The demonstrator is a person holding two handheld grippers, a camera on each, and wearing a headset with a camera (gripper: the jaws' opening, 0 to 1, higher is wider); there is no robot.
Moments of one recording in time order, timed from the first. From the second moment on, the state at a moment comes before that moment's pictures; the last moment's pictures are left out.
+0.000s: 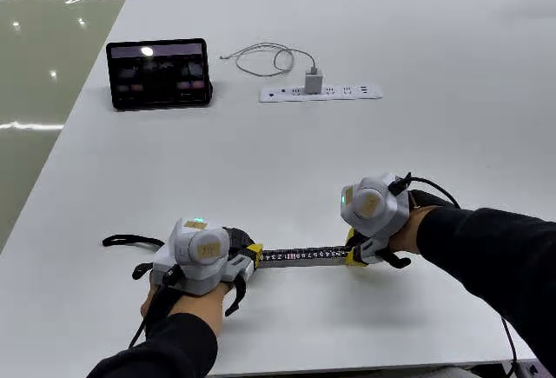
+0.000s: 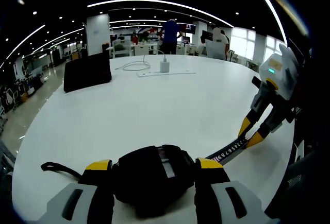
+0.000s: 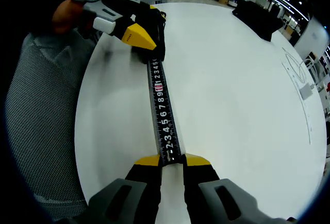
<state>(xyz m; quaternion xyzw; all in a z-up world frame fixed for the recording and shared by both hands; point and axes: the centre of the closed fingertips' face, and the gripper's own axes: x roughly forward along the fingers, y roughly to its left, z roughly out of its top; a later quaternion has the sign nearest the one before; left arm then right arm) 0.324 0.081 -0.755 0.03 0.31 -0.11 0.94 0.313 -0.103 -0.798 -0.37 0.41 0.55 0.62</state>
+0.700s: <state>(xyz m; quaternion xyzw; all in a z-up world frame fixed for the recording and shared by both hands) 0.325 0.081 -0.755 0.03 0.31 -0.11 0.94 0.312 -0.092 -0.798 -0.36 0.41 0.56 0.62</state>
